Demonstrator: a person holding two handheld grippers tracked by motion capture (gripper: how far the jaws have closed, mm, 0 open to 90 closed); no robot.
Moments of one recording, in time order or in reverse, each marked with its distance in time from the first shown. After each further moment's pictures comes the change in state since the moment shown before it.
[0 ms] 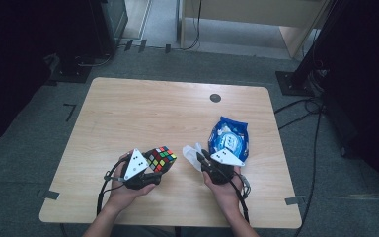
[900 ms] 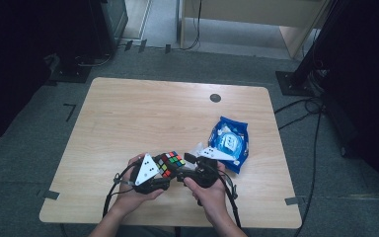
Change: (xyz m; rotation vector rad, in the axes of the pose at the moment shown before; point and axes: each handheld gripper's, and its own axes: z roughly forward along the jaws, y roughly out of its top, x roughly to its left) left arm -0.025 0.001 0.013 0.008 -0.044 0.068; right arm 0.049 0.029 0.000 0.056 0.327 0.309
